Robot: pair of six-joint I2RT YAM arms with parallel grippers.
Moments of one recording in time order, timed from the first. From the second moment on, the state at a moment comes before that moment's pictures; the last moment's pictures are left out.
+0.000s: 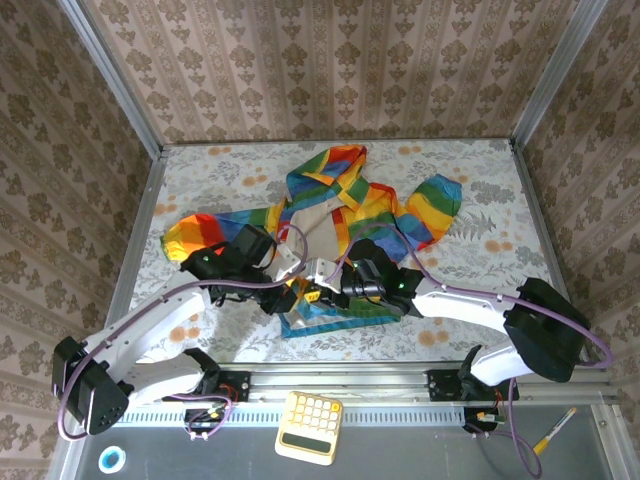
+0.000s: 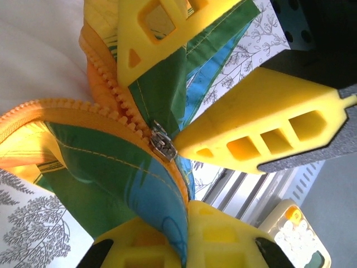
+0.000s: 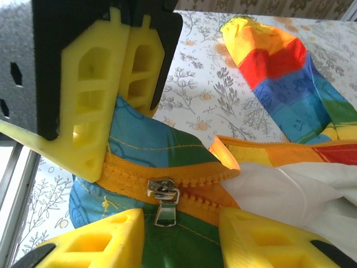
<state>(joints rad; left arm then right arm) -0.73 1.10 0.90 -0.93 0.47 0.00 0.88 1.43 0.73 0.20 -0.37 -0.39</state>
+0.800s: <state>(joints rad) -0.71 1.24 1.16 -1.14 0.45 0.42 0.89 1.35 0.56 0.40 -0.35 -0.41</state>
